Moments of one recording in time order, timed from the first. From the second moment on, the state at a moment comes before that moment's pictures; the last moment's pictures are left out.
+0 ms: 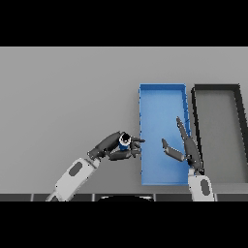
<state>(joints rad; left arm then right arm) -0.26 0.15 -0.58 -1.62 0.15 -0.17 -0.02 0.12 -0.16 0.10 -1.69 0.17 0.09 -0.09</state>
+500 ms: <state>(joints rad) -0.26 0.15 -0.58 -1.60 0.13 -0.17 -0.01 0.04 -0.21 0.07 -1.64 0.06 0.20 -0.11</state>
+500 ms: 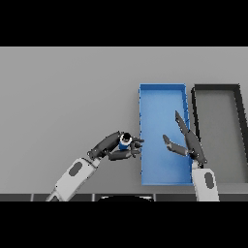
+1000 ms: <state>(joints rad) -0.27 0.15 -0.58 -1.60 0.12 -0.18 -0.01 -0.15 -0.37 0.13 -1.89 -0.46 0.54 0.17</state>
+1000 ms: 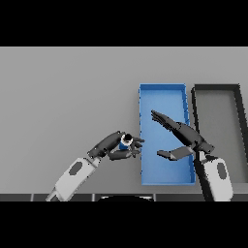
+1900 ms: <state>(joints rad) -0.27 0.15 -0.57 -1.58 0.10 -0.23 -0.05 -0.53 -0.25 0.36 -1.81 -0.46 0.61 0.38</state>
